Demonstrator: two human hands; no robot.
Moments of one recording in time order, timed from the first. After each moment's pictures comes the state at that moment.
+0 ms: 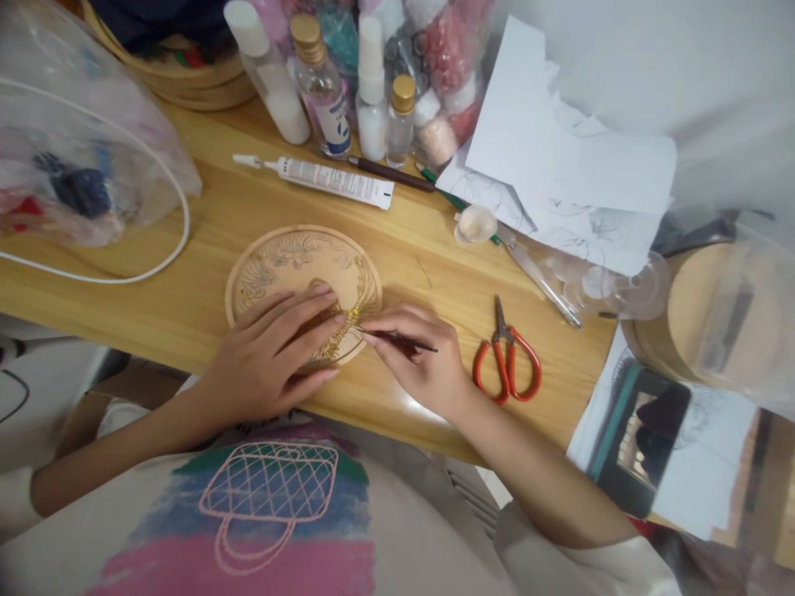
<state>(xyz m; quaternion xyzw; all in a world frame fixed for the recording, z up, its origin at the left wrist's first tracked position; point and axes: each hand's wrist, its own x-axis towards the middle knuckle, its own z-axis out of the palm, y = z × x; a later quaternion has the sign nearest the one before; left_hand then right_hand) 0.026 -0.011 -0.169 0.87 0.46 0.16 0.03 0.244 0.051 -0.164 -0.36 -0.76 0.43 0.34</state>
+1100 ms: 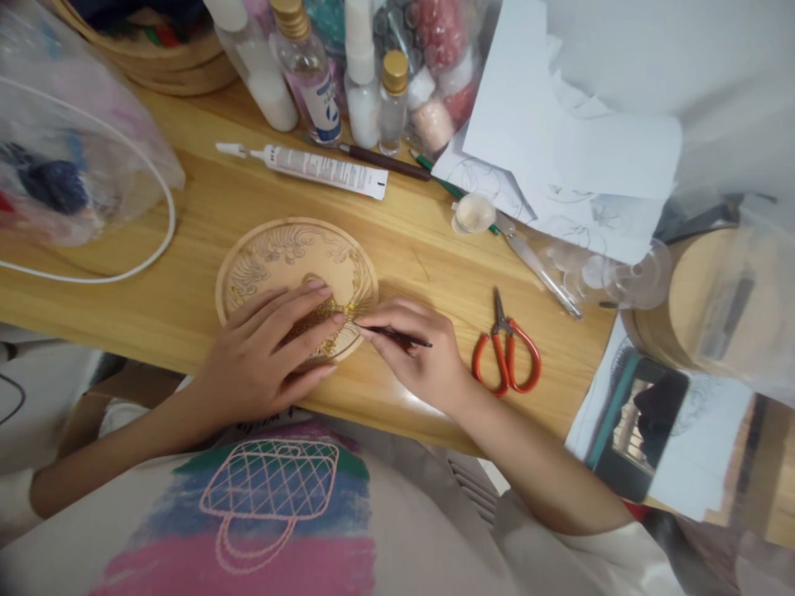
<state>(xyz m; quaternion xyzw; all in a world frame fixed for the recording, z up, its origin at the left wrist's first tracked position) 0.026 -0.010 -0.168 0.87 0.46 0.17 0.02 0.244 0.051 -0.166 -0.35 -0.75 0.44 0.34</state>
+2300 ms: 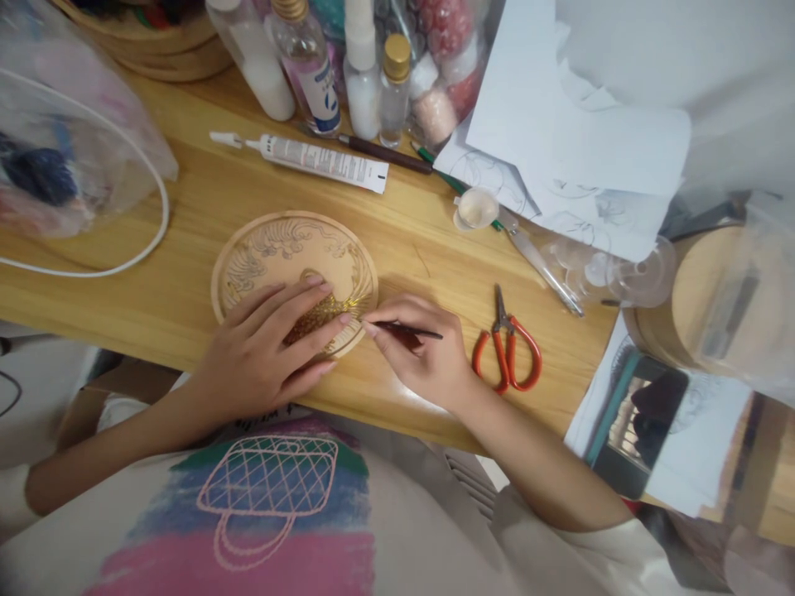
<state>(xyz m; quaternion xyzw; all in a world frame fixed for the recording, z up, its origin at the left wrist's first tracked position) 0.030 -0.010 -0.166 0.88 0.46 0.13 0.00 0.246 0.050 -0.167 -0.38 -0.75 0.42 0.34</state>
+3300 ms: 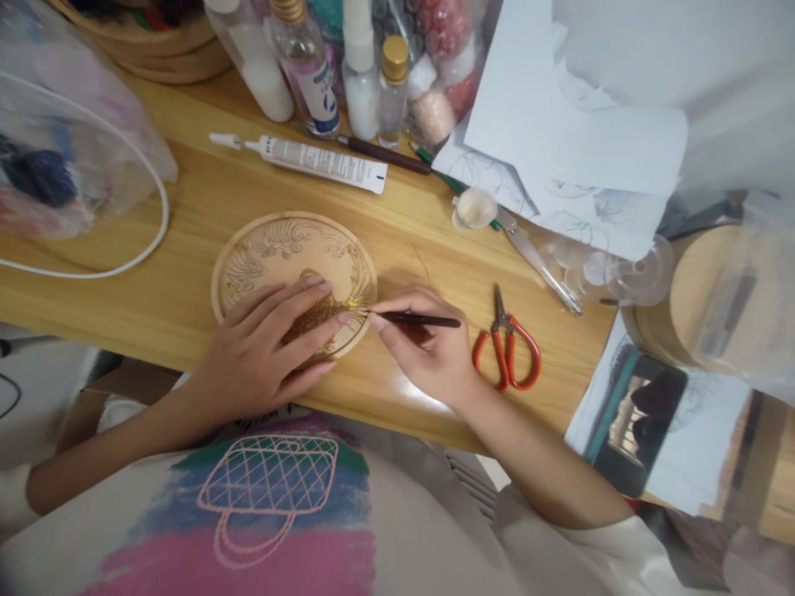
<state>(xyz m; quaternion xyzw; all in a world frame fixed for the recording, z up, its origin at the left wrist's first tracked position) 0.028 -0.010 -0.165 0.88 0.46 0.13 0.01 0.245 0.051 -0.166 -0.42 -0.70 0.45 0.37</state>
